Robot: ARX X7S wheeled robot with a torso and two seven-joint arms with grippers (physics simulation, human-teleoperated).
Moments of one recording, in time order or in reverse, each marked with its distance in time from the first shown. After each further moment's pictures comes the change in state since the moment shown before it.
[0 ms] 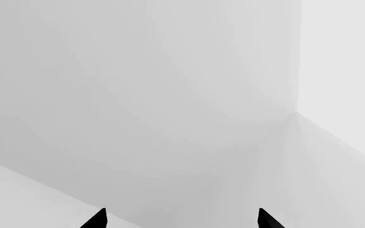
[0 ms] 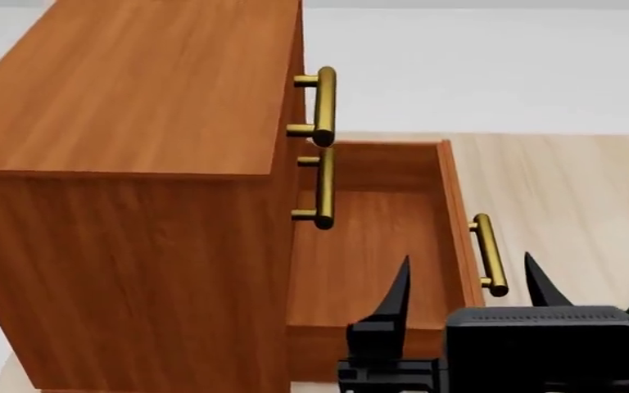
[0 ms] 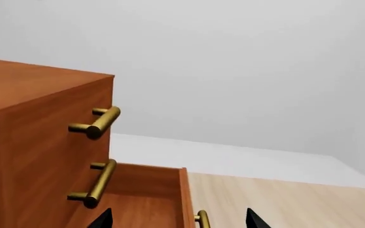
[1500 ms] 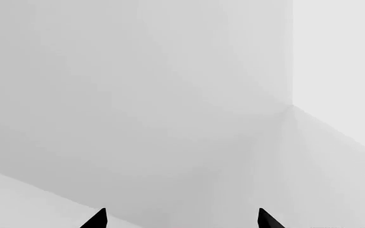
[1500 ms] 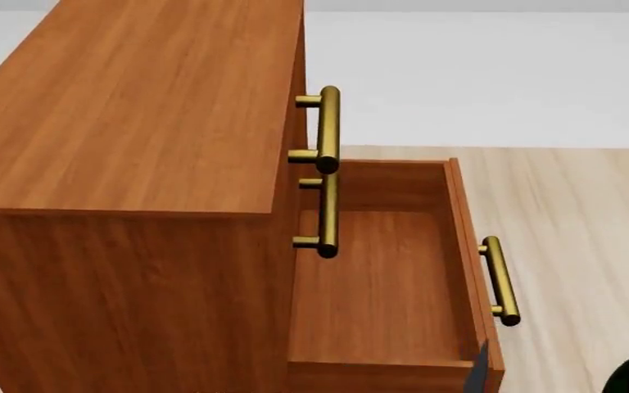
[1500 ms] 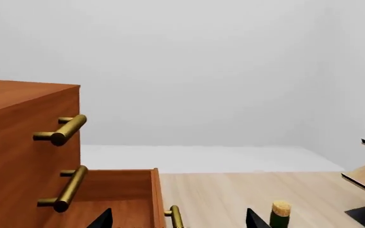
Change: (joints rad) left arm 0.021 -0.017 0.038 0.004 0.010 0.014 0.001; right arm -0.345 0.472 -0.044 -0.218 0.419 -0.397 0.592
